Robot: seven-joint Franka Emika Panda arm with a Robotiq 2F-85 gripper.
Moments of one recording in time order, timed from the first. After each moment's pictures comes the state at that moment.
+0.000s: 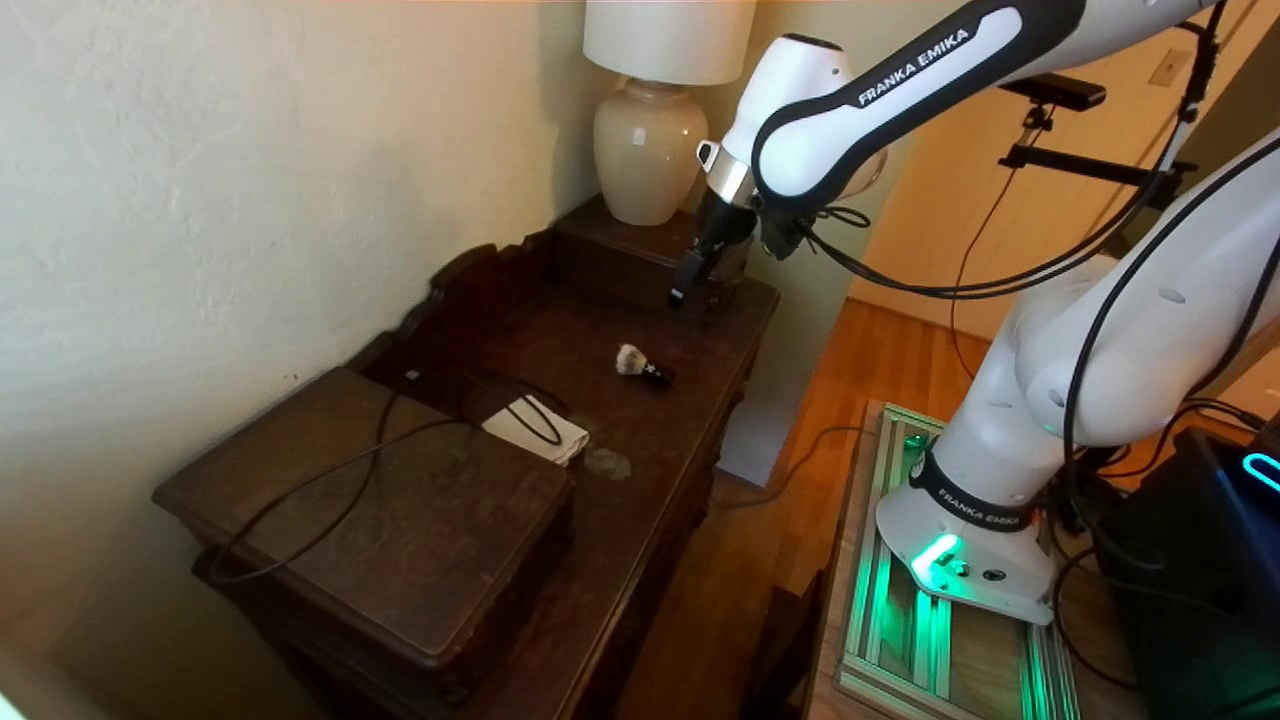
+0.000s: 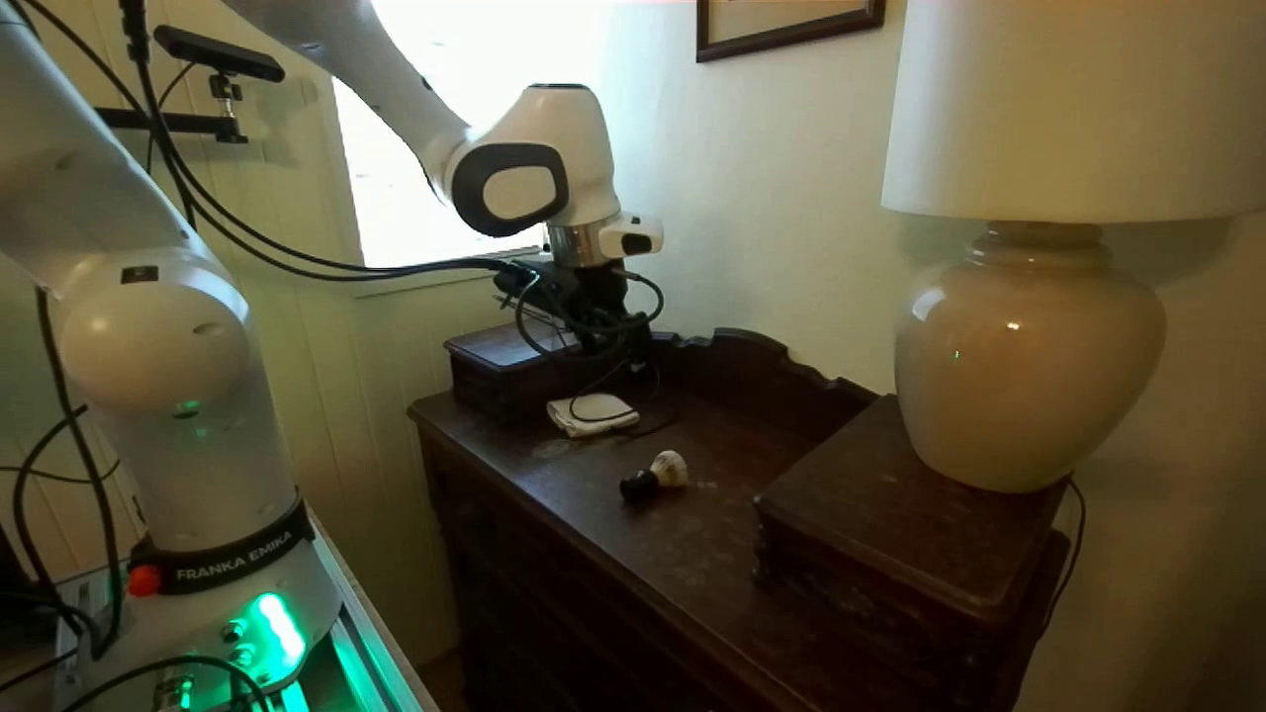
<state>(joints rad) -0.07 -0.38 -0.16 -2.77 0.07 2.64 -0.24</state>
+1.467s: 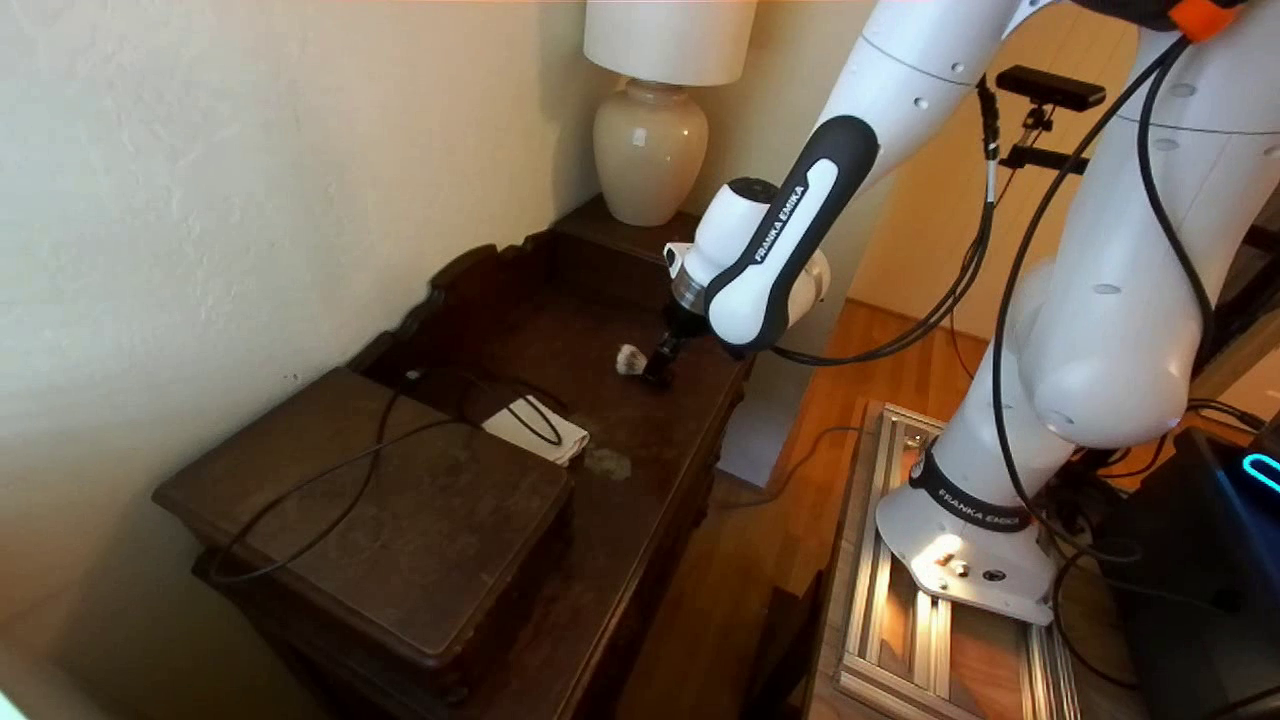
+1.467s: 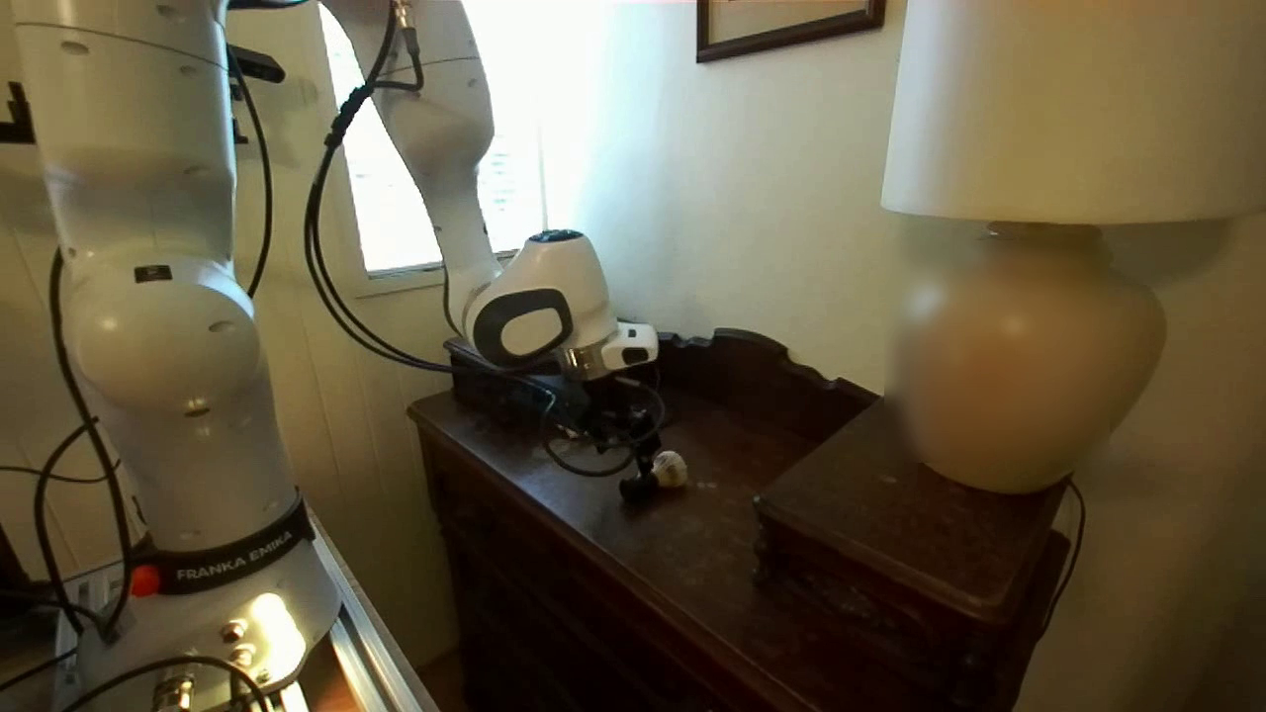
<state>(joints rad) -0.01 0.15 -0.13 -2.77 0.08 3.20 -0.24</state>
